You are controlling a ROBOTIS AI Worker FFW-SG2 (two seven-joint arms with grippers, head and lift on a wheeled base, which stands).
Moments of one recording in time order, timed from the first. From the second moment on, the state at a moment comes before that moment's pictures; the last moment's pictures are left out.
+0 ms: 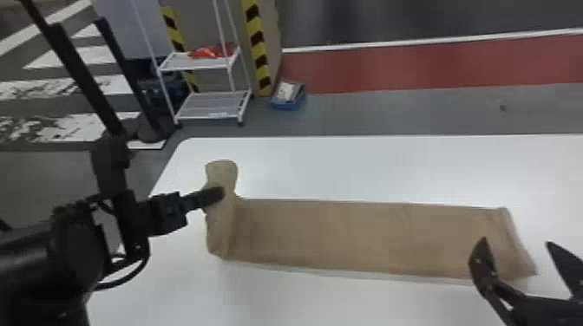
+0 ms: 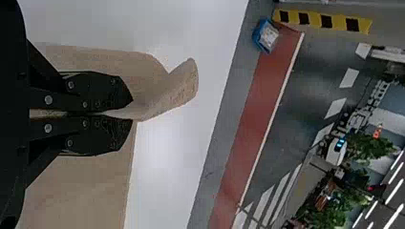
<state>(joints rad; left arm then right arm) 0.00 0.00 0.37 -2.33 -0.03 1.48 -0.64 0.54 0.00 0.00 -1.86 -0.01 -0.20 -0.01</state>
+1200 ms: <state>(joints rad) 0.10 0.00 -0.50 -2.32 -0.31 1.34 -0.16 0.55 -0.03 -0.04 -1.88 -0.13 -0.20 -0.02</state>
